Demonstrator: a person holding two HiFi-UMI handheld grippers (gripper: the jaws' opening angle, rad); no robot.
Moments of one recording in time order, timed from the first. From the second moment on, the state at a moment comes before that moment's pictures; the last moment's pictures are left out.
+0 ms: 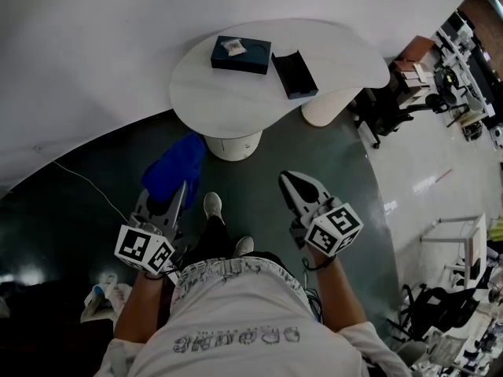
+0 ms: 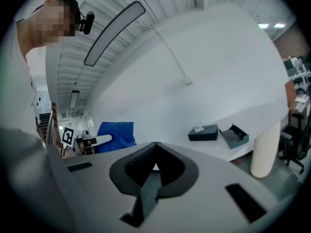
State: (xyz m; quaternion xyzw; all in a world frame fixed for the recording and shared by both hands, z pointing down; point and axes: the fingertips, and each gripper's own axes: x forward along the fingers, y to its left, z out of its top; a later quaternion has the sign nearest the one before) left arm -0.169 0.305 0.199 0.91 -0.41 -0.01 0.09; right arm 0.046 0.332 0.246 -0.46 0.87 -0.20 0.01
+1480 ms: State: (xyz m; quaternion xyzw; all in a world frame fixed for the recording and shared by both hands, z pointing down) left arm -0.188 0.077 0.228 0.92 -0.37 0.00 0.13; right arm 0.013 0.125 0.272 -0.48 0.85 -0.23 -0.03
